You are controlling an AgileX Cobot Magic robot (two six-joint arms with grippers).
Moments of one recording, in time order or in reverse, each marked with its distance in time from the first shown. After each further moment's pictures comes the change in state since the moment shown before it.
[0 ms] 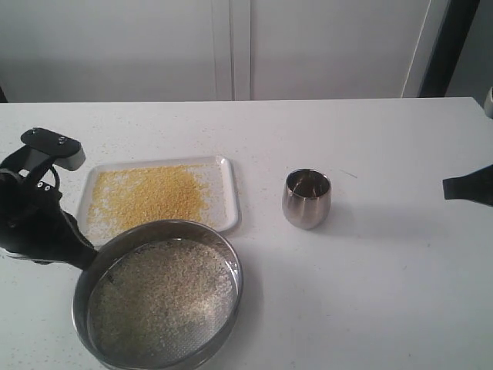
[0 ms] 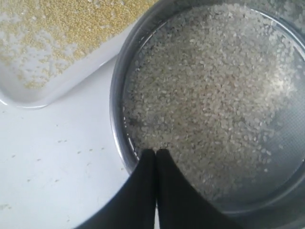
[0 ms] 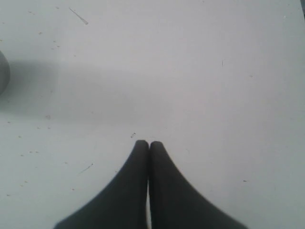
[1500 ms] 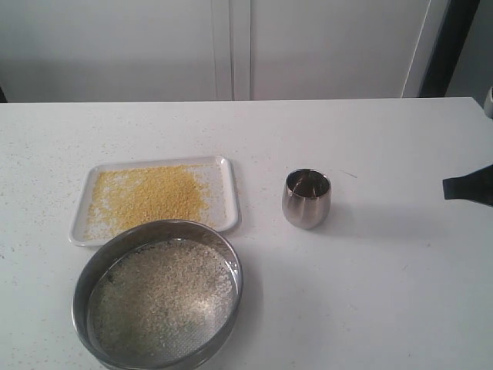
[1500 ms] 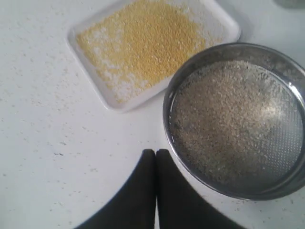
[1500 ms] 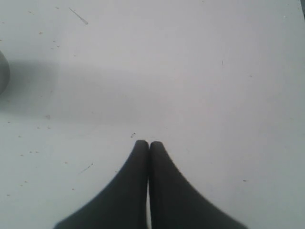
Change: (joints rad) left arm 0.012 -0.583 0.036 0.270 0.156 -0.287; right arm 0.000 0.000 0.000 0.000 0.000 0.000
